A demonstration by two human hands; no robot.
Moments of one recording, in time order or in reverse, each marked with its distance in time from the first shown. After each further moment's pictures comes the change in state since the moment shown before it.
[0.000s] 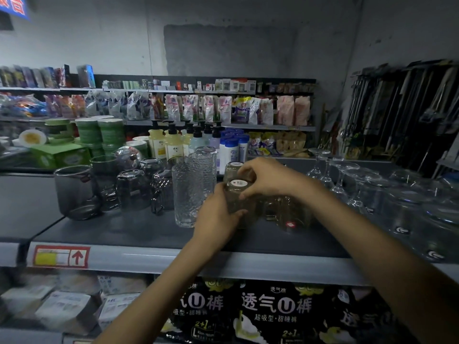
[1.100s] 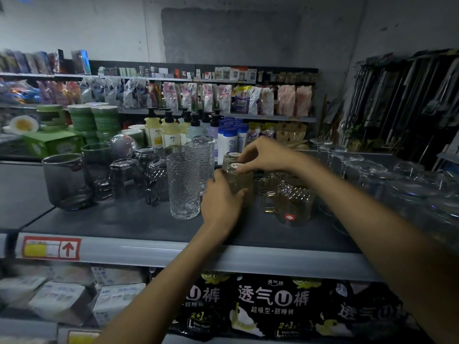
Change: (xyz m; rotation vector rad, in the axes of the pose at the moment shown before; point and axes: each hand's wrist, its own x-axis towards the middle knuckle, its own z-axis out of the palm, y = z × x) left_hand 0.027 0.002 0.033 0.033 0.171 -0.096; right_hand 0.059 0.046 0.001 0.150 0.032 -0.122
